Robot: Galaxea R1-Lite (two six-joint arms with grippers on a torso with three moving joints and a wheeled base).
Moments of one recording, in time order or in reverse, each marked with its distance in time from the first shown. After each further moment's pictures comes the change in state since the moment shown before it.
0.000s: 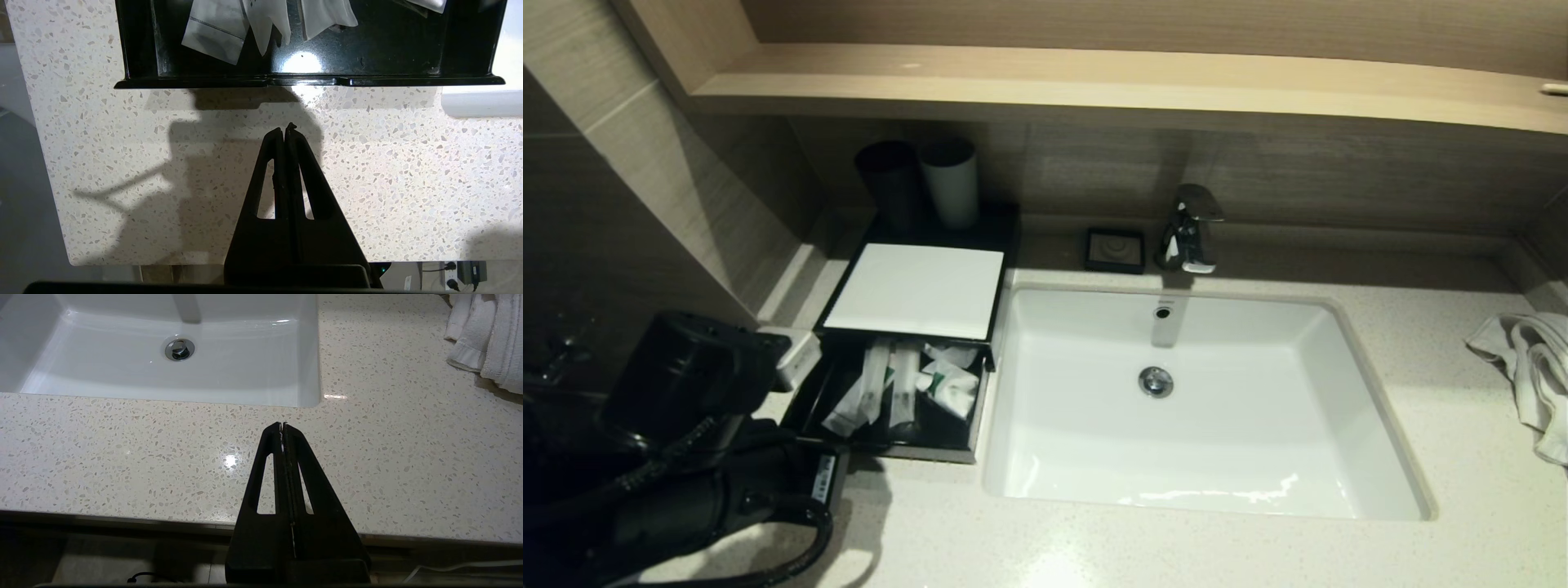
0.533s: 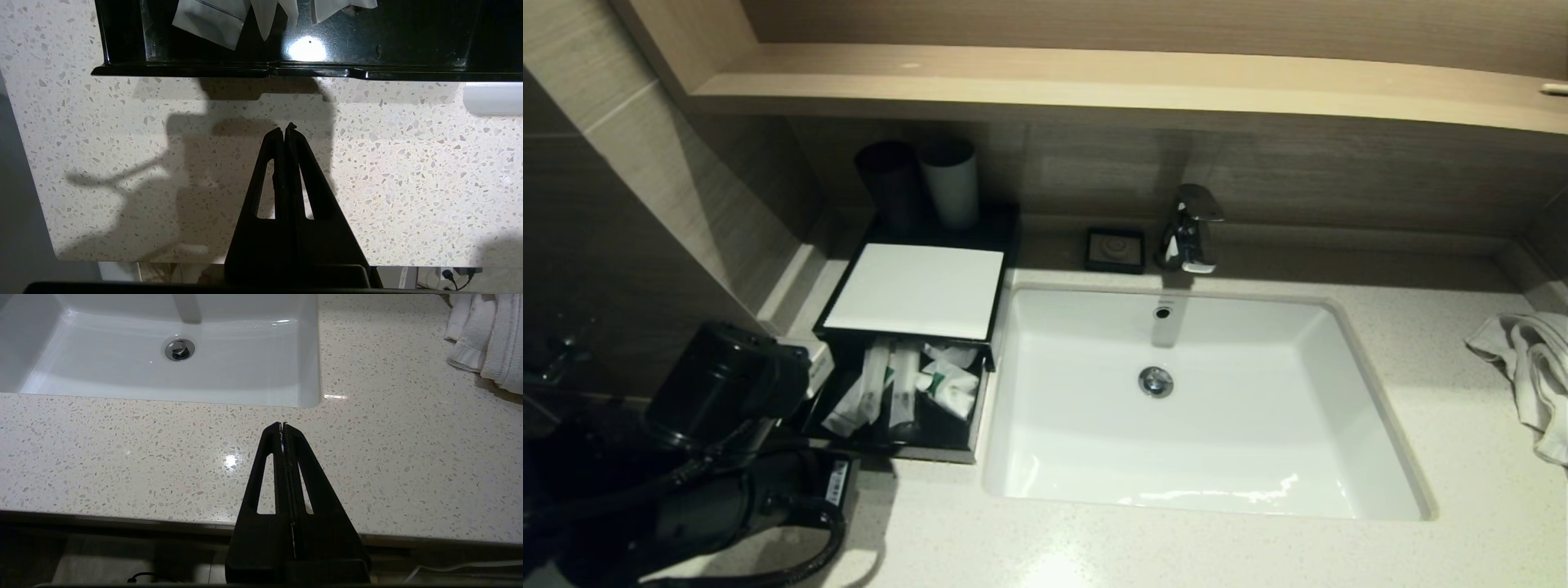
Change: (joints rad) left arm 0.007 0.057 0.003 0.000 -0.004 -0.034; right arm 0.000 0.000 0.000 0.000 0.000 0.000
